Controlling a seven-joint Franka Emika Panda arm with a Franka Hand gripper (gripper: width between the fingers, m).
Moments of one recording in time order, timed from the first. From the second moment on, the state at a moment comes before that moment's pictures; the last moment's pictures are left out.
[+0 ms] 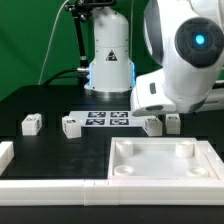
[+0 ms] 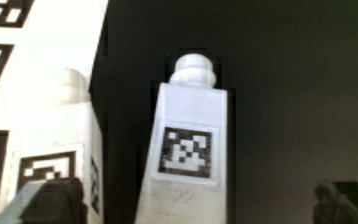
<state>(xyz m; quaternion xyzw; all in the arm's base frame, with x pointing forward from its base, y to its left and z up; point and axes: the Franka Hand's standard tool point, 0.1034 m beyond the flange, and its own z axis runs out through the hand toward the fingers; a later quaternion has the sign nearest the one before) 0.397 0.136 0.037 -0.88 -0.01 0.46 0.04</state>
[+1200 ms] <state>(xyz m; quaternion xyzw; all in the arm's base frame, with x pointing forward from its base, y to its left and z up) 0.368 0.149 0.012 -0.86 -0.01 0.51 0.03</state>
